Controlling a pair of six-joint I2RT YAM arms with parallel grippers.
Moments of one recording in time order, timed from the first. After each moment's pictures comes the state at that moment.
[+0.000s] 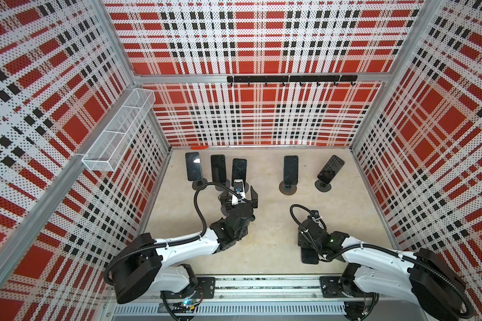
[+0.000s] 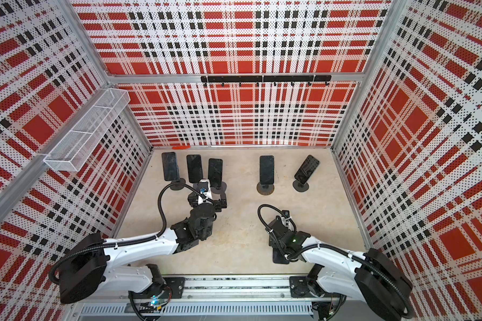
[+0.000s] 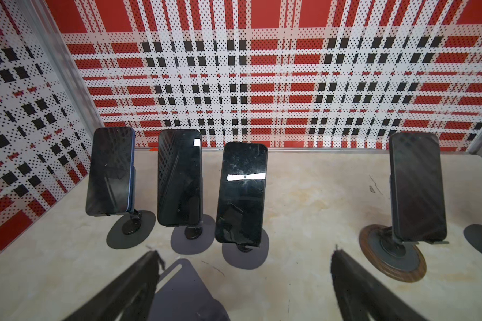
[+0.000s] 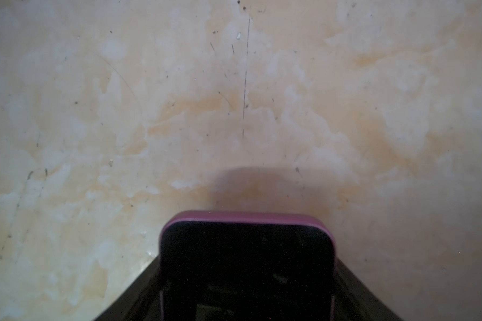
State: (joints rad) left arm -0.96 1.31 0.62 0.47 -1.01 -0.20; right arm 0.81 1.12 0.38 -0.37 0.38 0.81
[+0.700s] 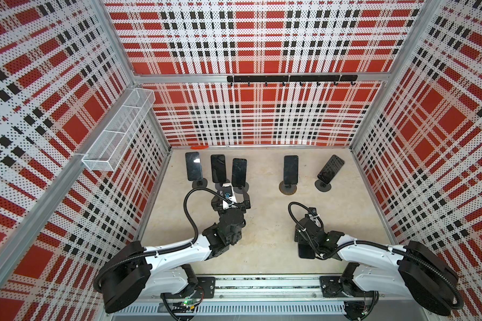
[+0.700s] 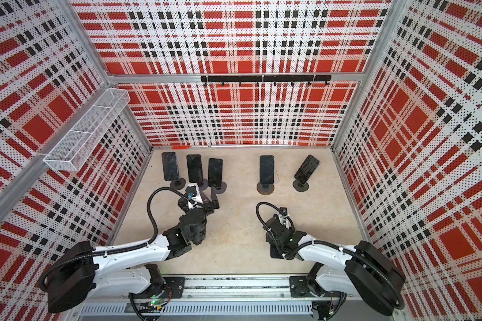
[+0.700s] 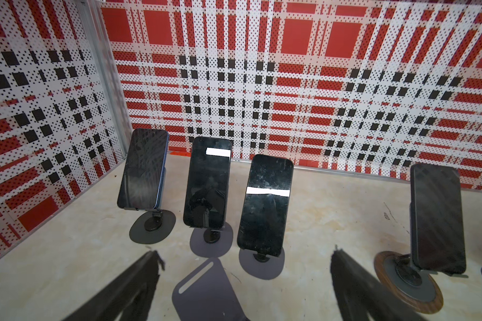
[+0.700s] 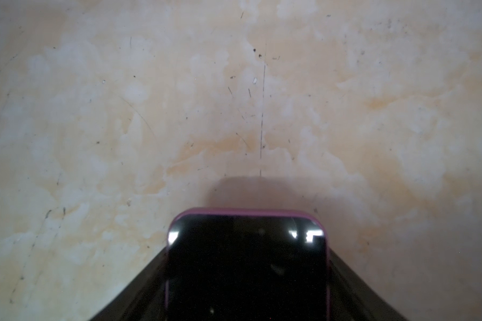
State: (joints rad) left arm -0.96 1.19 0.50 0.57 -1.08 -0.20; right arm 0.82 1.19 0.36 -0.21 0.44 0.79
